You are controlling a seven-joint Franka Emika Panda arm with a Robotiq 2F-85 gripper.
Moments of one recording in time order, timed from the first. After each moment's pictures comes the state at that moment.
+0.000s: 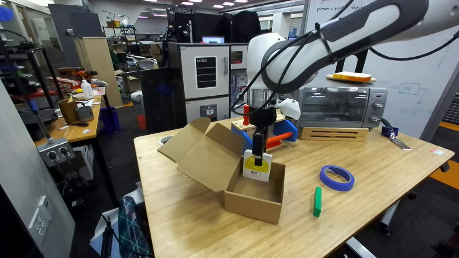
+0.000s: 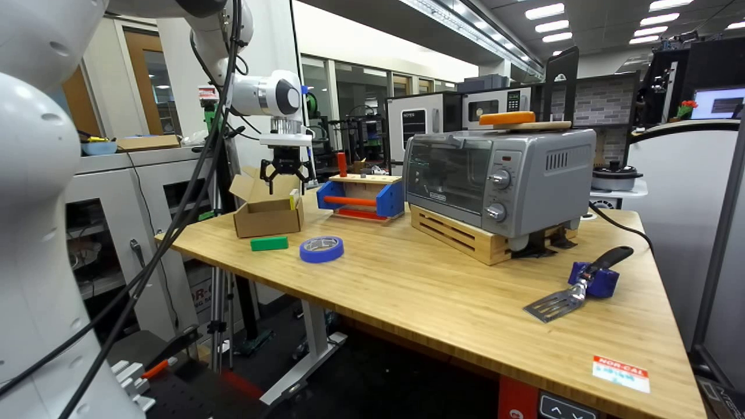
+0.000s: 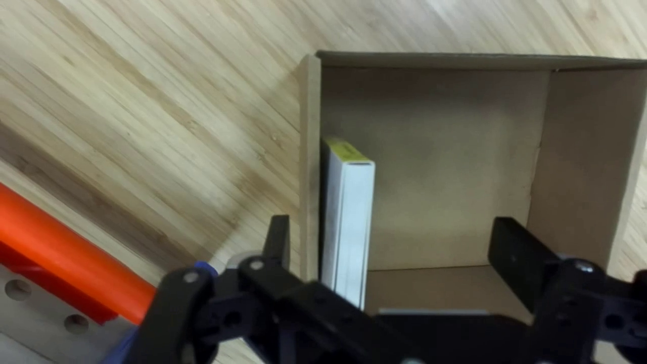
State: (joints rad) arm 0.24 0.61 0.22 -1.53 -0.05 2.04 -0.30
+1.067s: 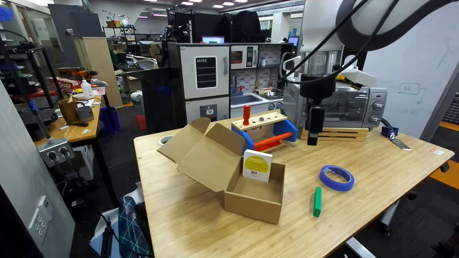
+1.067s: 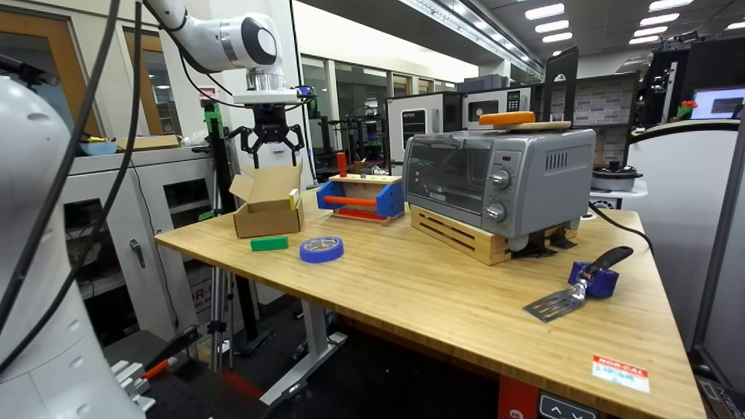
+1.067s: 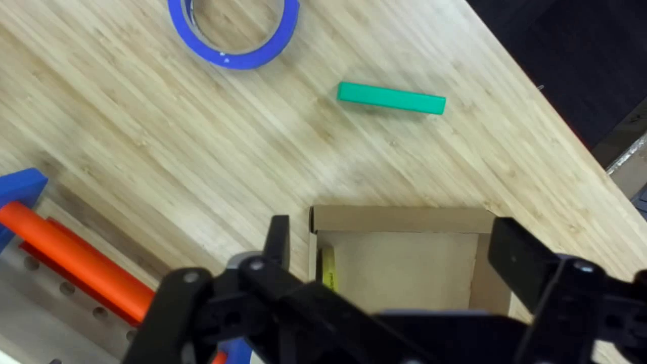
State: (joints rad) arm 0.18 0.11 0.21 -2.01 -0.04 2.05 -0.35
